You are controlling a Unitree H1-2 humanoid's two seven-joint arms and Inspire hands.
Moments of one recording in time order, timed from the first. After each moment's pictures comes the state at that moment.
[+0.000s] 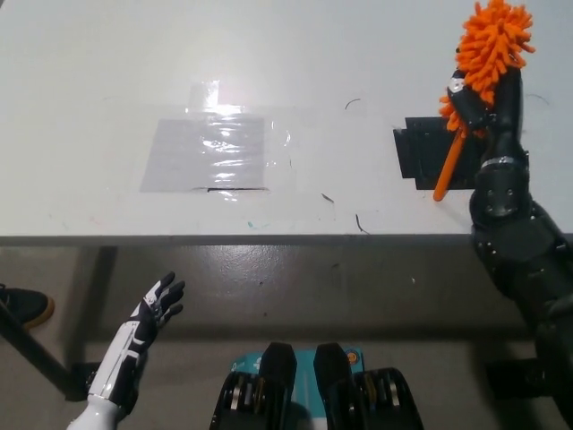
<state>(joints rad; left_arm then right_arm) -0.01 0.19 0.00 0.11 -0.06 -0.32 -0.18 -1.04 -0.17 0.07 1.34 -0.13 -0.45 -0.47</state>
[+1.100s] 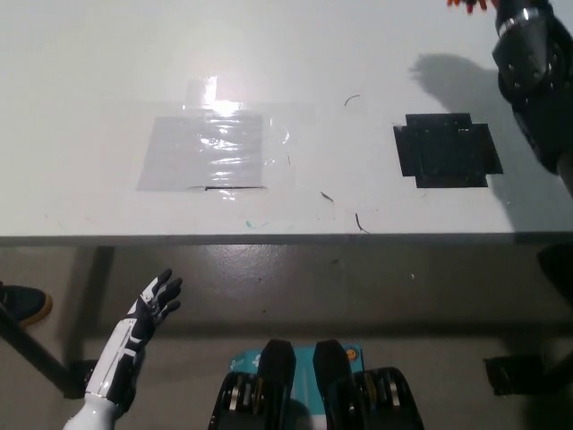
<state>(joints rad) -0.01 0.19 0.01 0.09 -0.06 -0.32 -0.18 -1.34 -0.30 0.43 1.29 -0.37 -0.37 -0.36</state>
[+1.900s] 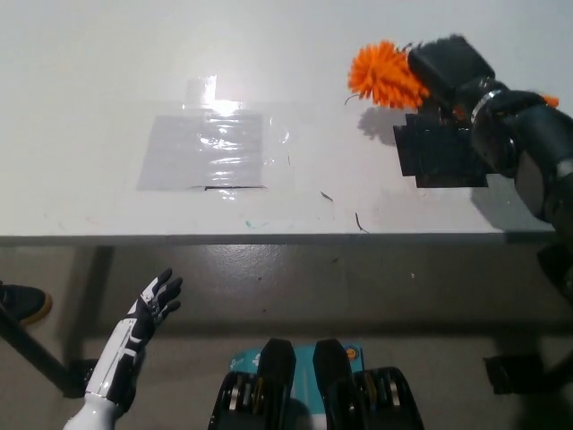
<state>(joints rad) -0.01 0.19 0.01 0.09 -0.06 -0.31 -0.18 -1.26 -0.27 0.78 1.42 -0.65 -0.33 -0.22</state>
